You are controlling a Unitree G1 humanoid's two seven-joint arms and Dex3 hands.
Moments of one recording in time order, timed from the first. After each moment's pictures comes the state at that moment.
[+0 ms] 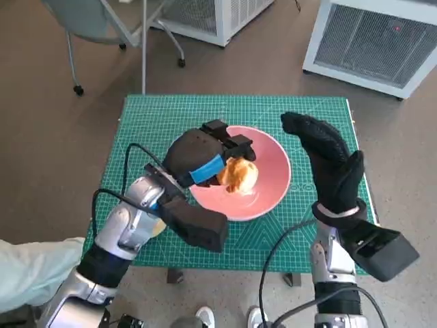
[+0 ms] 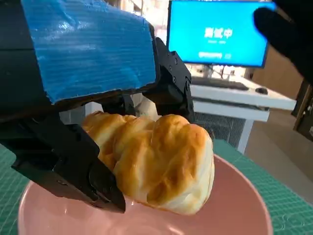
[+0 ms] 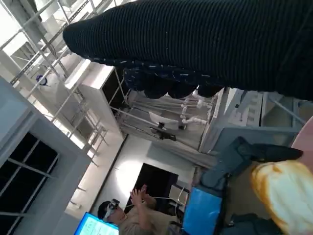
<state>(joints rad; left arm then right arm) -0.64 0.38 -0.38 0.22 0.66 -0.19 -0.14 -0.48 -0.03 -0.11 0.44 0.33 -0.77 0.50</state>
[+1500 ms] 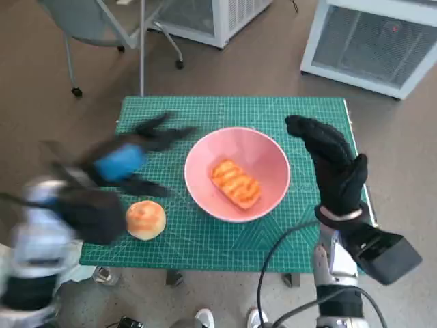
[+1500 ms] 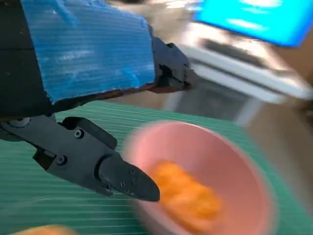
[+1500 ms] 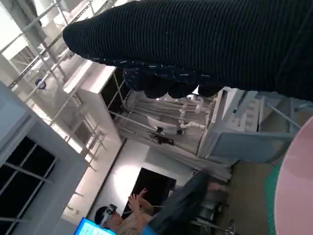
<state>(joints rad) -0.43 0.75 0.03 -0.14 0.24 0.07 -0.67 -0.47 -0.04 -0.11 0.43 0.33 -0.77 0.49</state>
